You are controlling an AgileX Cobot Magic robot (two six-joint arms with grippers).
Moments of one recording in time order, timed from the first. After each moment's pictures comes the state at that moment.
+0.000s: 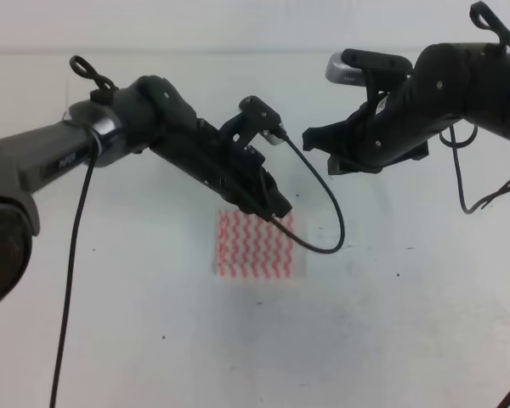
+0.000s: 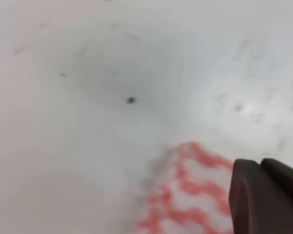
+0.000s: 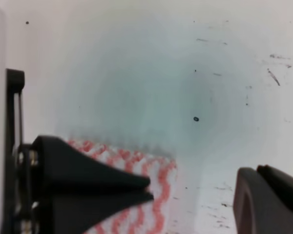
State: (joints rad) left arm -0.40 2.22 -1.72 -0.74 0.96 1.14; right arm 0.42 1.94 -1.58 0.22 0.71 0.21
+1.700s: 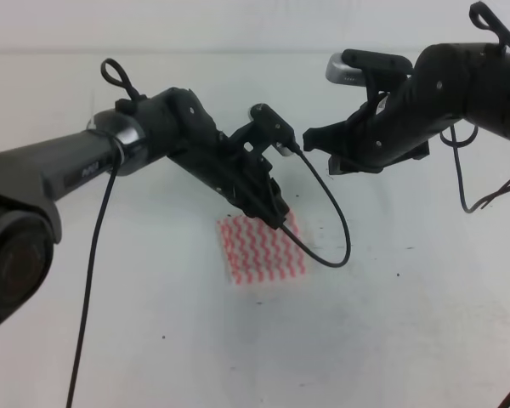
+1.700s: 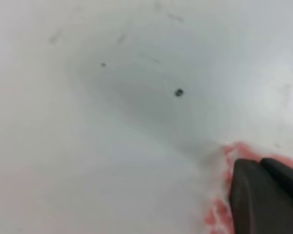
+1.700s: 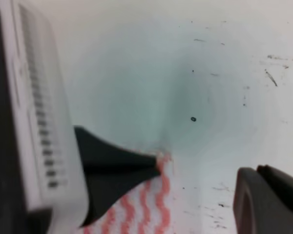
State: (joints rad) left arm -0.45 2.25 -1.76 -0.64 0.83 1.06; right arm 0.42 1.94 -1.58 0.22 0.71 0.21
